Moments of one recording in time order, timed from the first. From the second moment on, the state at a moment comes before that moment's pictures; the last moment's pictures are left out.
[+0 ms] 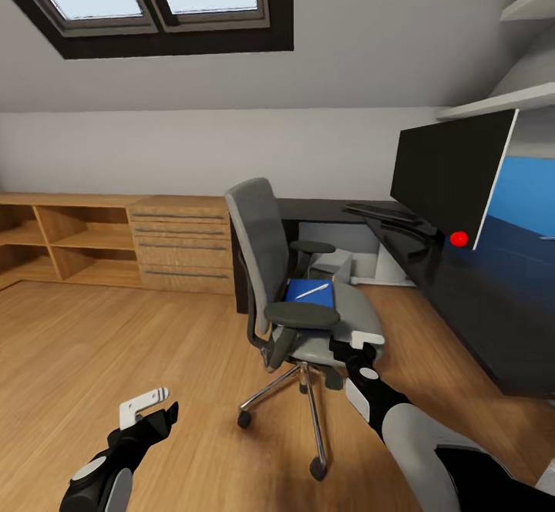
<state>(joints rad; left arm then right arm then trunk) -0.03 -0.11 0.16 -1.60 0.19 0.58 0.18 -0.84 0.10 -0.10 -0.19 0.01 -0.25 -0.18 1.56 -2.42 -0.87</state>
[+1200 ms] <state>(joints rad) -0.03 -0.11 0.28 -1.62 0.27 0.58 0.19 -0.84 0.11 -0.20 -0.20 -0.11 -0.25 -0.18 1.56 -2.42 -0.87</state>
